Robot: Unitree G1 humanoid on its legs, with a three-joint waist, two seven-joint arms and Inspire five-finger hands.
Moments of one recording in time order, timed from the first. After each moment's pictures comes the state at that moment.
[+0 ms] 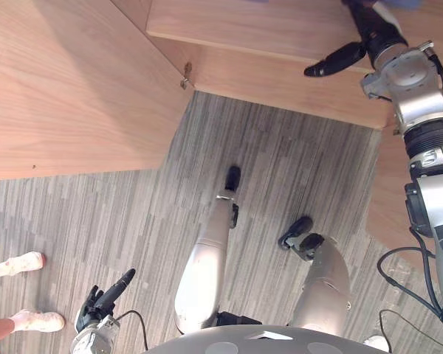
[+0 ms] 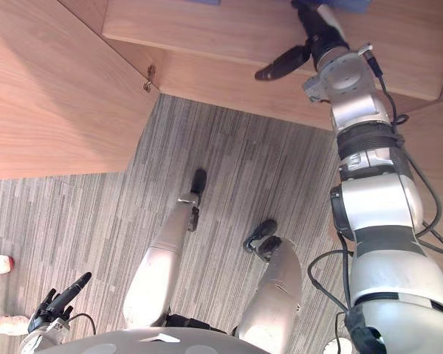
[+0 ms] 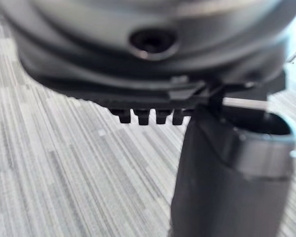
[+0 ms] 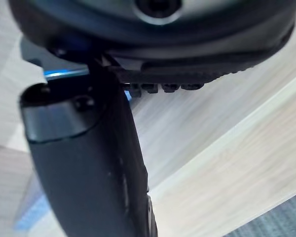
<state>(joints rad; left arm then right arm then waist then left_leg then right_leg) 0.13 0.12 0.73 0.91 -0.26 -0.04 -0.13 -1.22 -0.68 0.35 0.98 -0.09 0.03 0.17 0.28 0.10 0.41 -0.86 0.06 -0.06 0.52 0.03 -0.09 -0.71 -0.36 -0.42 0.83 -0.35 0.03</state>
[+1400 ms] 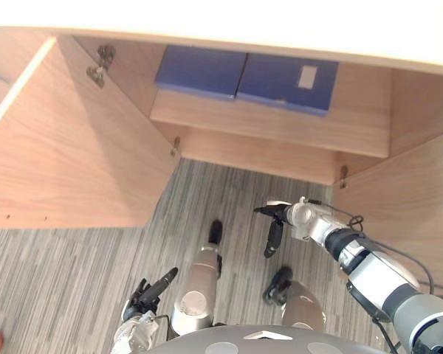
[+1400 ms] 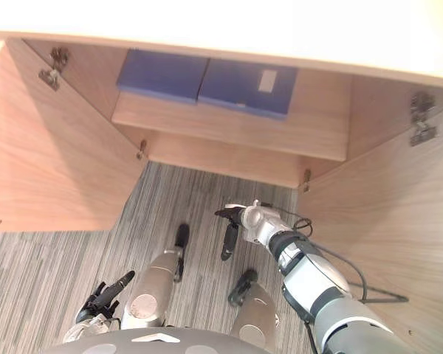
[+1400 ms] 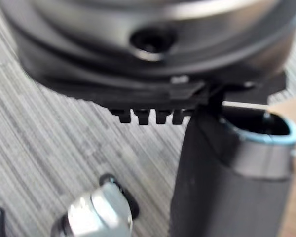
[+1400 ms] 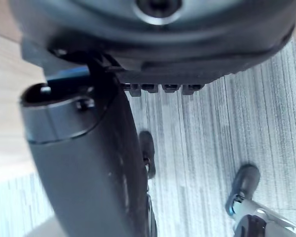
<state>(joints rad) 0.13 -0.03 0.51 0.94 -0.26 -0.04 -0.13 -0.61 -0.34 0.67 1.01 -0.29 0.08 0.41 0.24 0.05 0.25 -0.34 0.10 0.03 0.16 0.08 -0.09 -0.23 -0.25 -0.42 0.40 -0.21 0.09</state>
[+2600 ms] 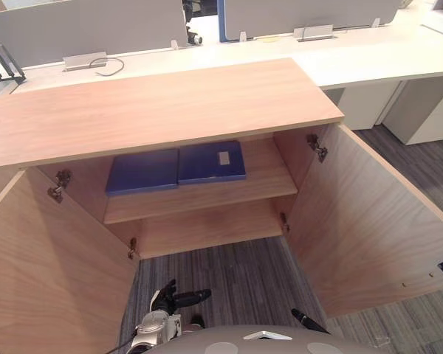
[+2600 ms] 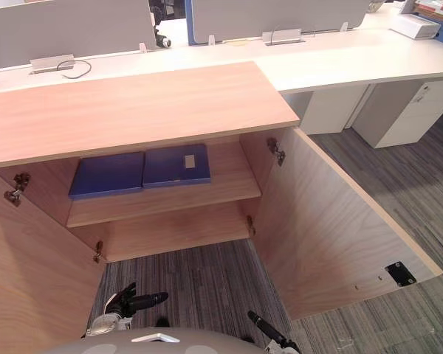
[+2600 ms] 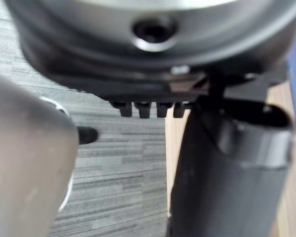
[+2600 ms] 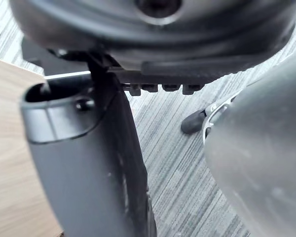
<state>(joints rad) 0.04 0.01 0.14 1.10 -0.02 -0.06 0.03 0.08 -0.01 -0.63 1.15 0.17 0.05 -0.10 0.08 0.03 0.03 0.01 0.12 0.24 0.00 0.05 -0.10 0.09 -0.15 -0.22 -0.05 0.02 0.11</state>
